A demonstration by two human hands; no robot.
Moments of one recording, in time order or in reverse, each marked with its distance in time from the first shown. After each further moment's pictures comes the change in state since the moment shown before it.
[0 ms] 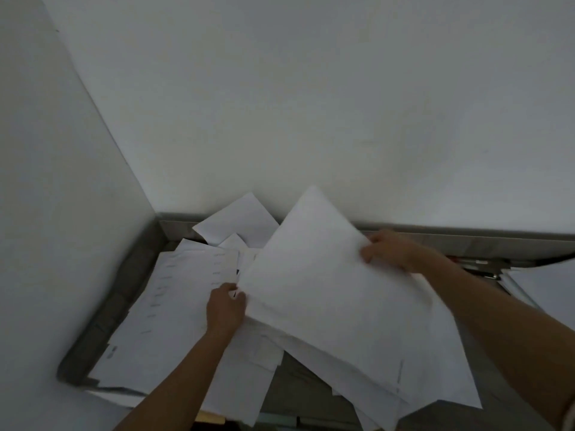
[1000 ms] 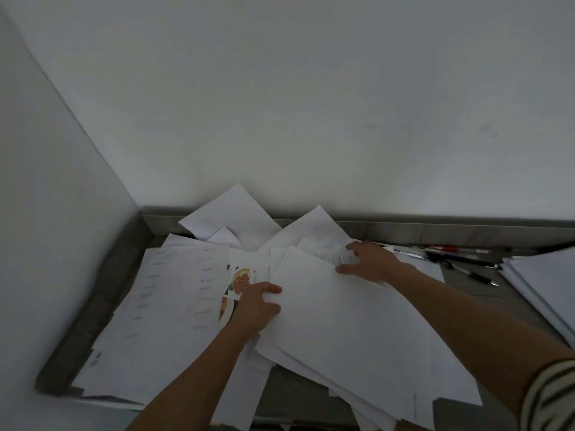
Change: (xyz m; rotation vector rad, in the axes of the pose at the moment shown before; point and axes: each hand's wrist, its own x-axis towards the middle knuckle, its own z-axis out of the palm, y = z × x) left_hand -0.016 0.042 0.035 -0.076 -0.437 0.034; right_hand 0.059 0.057 0.043 -0.656 0.032 0.018
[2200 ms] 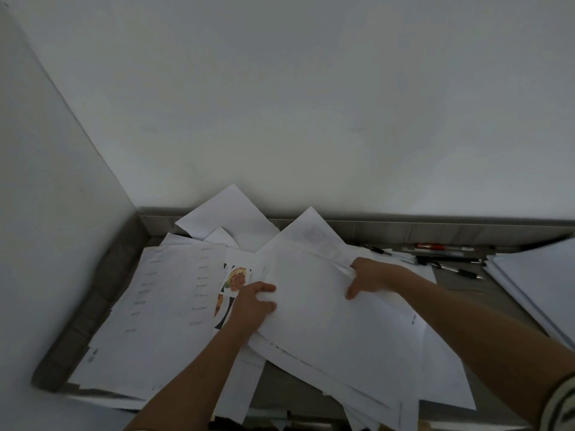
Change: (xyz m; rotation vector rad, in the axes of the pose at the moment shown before) left_hand -0.010 -0.004 0.005 -0.139 0.051 -0.016; right_hand -0.038 -0.004 -0.005 0.165 -0.267 0.085
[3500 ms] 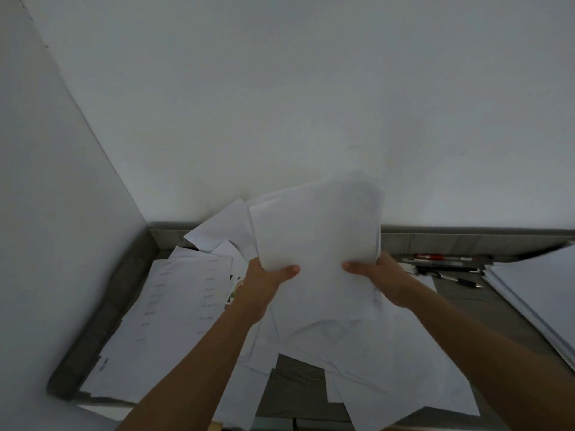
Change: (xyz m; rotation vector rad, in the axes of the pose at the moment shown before) left_hand -0.024 0.087 -0.012 -0.494 -0.046 0.185; right_hand -0.050 -0.002 0.000 1.030 0.237 -0.376
